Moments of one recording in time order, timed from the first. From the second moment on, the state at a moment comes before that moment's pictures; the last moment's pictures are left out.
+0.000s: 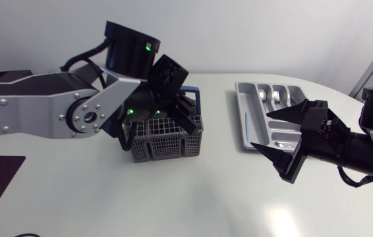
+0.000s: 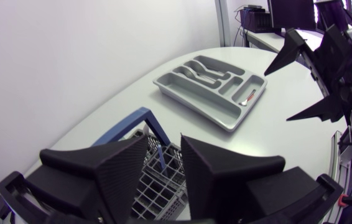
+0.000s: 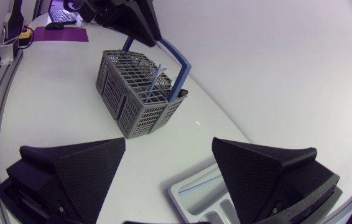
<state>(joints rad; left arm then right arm) -0.72 1.57 1.08 -0.02 -0.04 0.24 0.10 0.98 0.50 -0.01 -0.54 -0.77</state>
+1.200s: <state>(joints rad) -0.66 1.81 1.02 0.27 0.00 0.26 0.08 1.02 0.49 0.01 -0.55 -0.77</state>
